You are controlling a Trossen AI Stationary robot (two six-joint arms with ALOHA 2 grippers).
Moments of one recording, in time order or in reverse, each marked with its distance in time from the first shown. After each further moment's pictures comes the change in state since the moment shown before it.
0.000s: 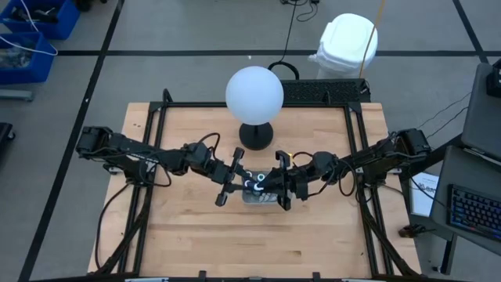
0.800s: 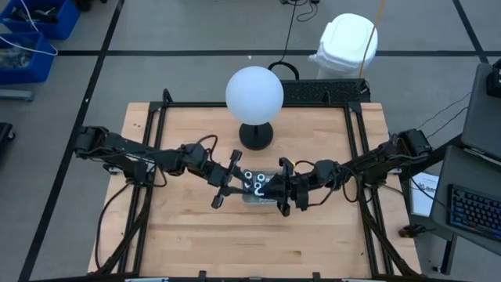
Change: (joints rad) left arm -0.013 -0.041 0.000 -0.062 0.005 0.035; right arm 0.094 -0.006 0.000 -0.025 0.155 -0.125
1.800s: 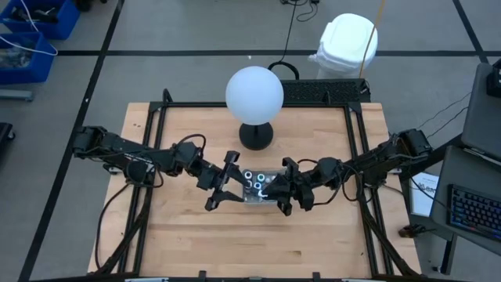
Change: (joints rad) left arm -0.017 -0.020 -0.001 0.122 0.101 0.093; right arm -0.016 -0.001 0.000 0.087 -0.098 -0.068
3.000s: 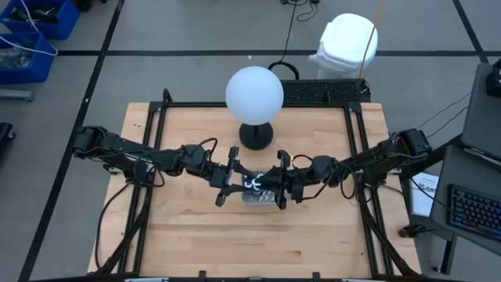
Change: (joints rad) left arm 0.002 0.000 0.000 -0.189 -0.242 0.053; right arm -0.034 0.000 0.000 -0.107 0.138 0.116
